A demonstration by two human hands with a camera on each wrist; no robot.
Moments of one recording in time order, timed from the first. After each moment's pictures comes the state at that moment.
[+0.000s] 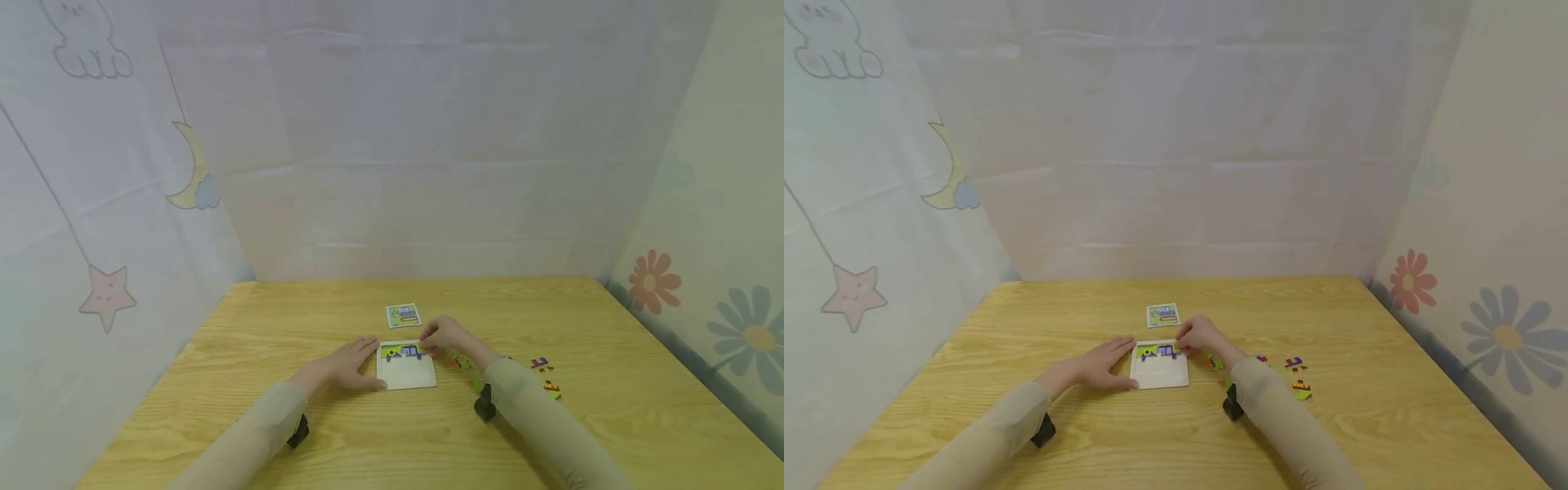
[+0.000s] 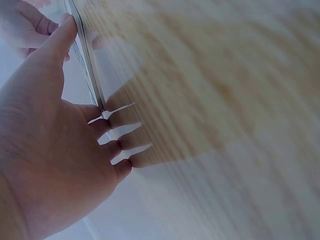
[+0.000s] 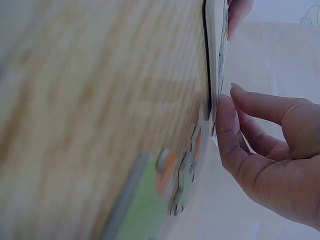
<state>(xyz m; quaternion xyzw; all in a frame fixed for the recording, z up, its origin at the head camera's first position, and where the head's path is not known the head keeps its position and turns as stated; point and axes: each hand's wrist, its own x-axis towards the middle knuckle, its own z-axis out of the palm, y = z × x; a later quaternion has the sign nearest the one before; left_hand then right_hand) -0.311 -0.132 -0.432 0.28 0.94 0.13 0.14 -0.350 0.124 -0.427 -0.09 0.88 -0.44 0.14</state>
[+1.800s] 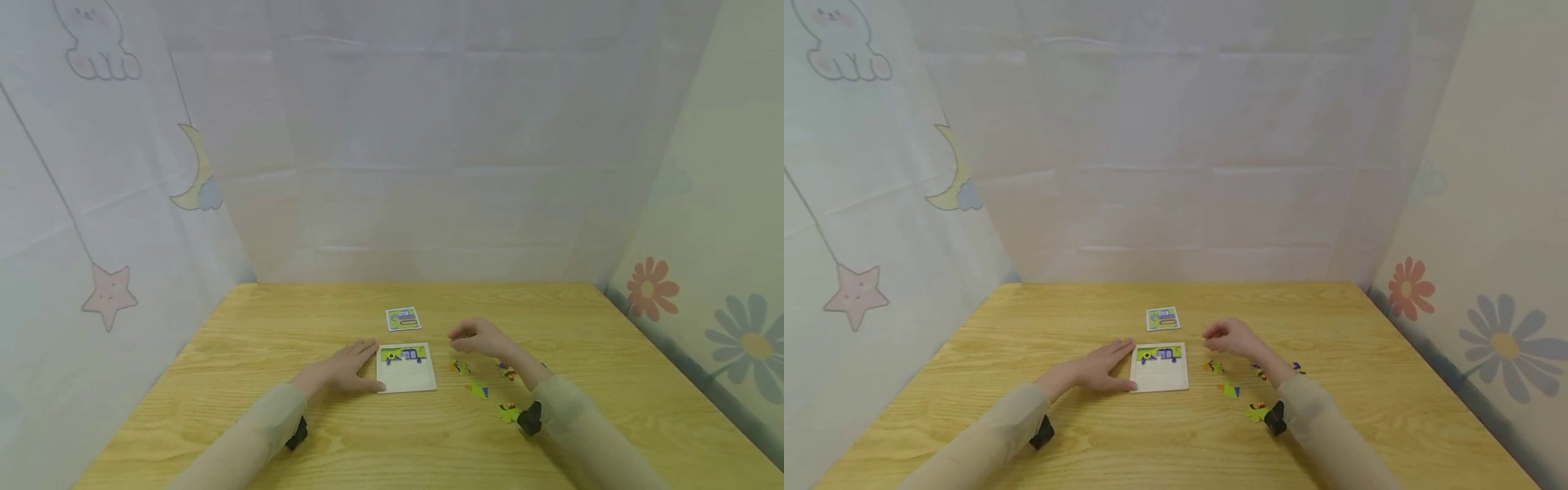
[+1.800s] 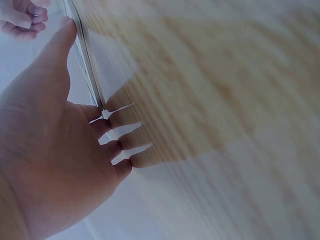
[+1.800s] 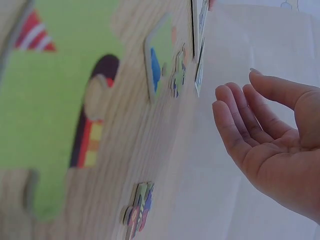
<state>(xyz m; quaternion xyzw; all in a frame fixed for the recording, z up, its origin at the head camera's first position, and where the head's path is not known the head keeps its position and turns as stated) -0.309 -0.134 -0.432 0.28 0.94 0.13 0.14 -0.322 0.197 -0.409 -0.20 0.87 -0.43 0.10</state>
